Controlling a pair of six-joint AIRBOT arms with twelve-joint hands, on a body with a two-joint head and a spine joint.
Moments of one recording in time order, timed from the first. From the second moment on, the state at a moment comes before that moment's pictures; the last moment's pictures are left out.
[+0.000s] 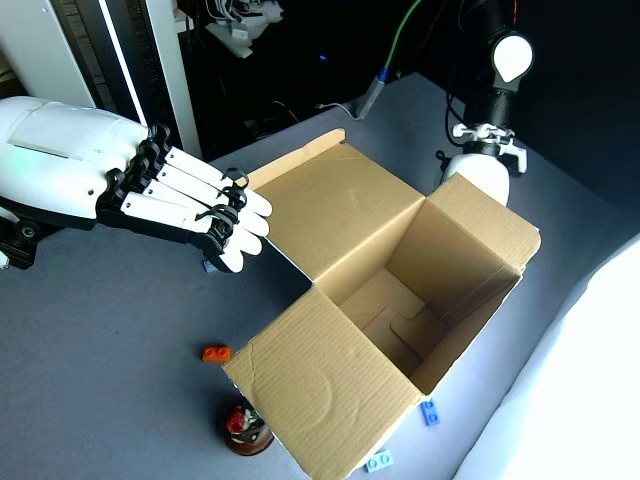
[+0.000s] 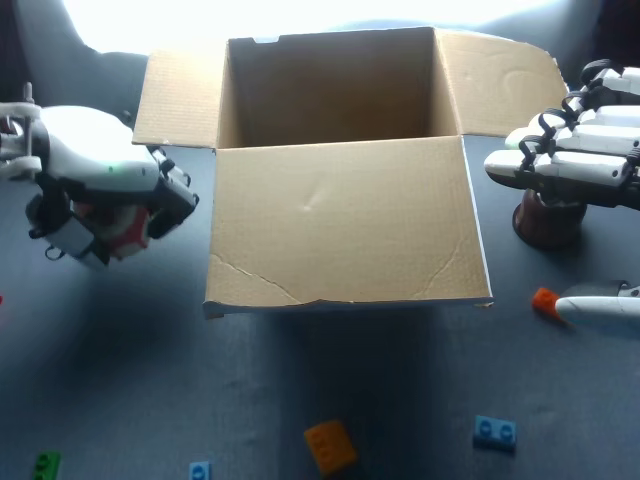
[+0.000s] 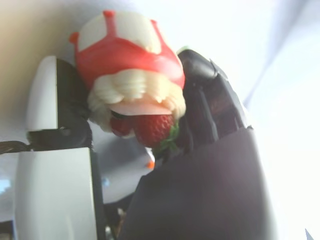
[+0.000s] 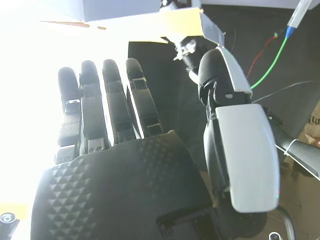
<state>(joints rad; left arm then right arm) 0.36 -1.16 1.69 1.74 -0.57 -0.47 -0.33 -0.53 0.62 -0.11 0.50 -1.08</state>
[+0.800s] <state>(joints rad) 0.16 -1.05 1.63 1.92 -0.58 -0.50 -0.34 -0.53 0.59 0.01 0.51 -1.08</state>
